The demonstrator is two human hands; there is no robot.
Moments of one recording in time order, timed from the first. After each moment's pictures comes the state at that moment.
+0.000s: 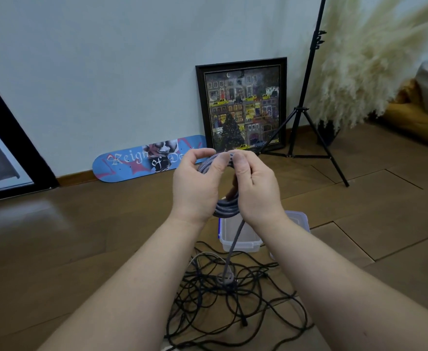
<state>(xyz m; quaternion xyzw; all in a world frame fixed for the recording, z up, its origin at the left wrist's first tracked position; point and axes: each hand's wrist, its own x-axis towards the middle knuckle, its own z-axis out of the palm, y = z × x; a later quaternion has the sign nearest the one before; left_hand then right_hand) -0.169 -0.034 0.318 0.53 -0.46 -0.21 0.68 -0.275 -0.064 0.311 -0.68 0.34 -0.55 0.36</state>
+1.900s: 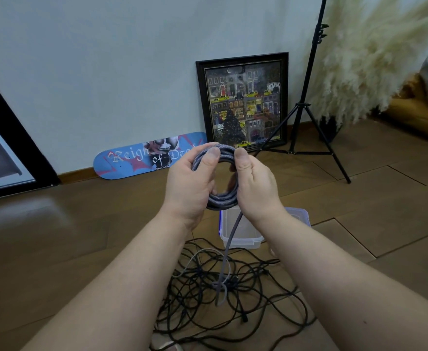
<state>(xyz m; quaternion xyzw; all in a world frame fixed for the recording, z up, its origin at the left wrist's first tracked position) -0.169 -0.024 0.325 0.45 -0.44 -0.34 0.70 -0.273 -0.074 0.305 -0.68 0.37 -0.51 0.36</state>
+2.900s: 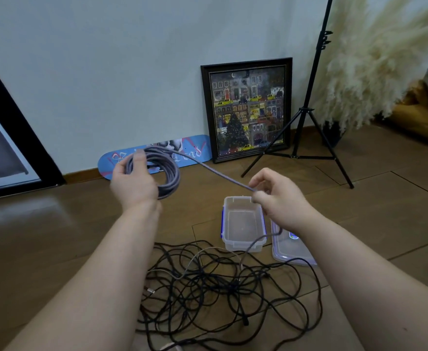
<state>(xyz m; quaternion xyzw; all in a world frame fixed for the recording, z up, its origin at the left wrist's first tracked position) -0.083 -0.037 0.312 0.54 -0.14 -0.12 0.82 -0.322 -0.085 0.301 -0.76 0.42 -0.33 0.37</state>
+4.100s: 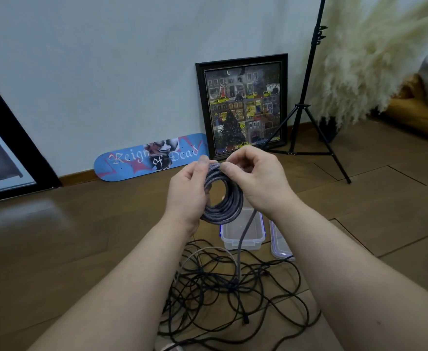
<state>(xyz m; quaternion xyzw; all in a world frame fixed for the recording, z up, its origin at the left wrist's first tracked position) -0.165 -0.024 0.312 0.53 -0.39 -0.34 0.67 -0.287 -0.081 0.324 -0.74 0.32 -0.47 0.36</state>
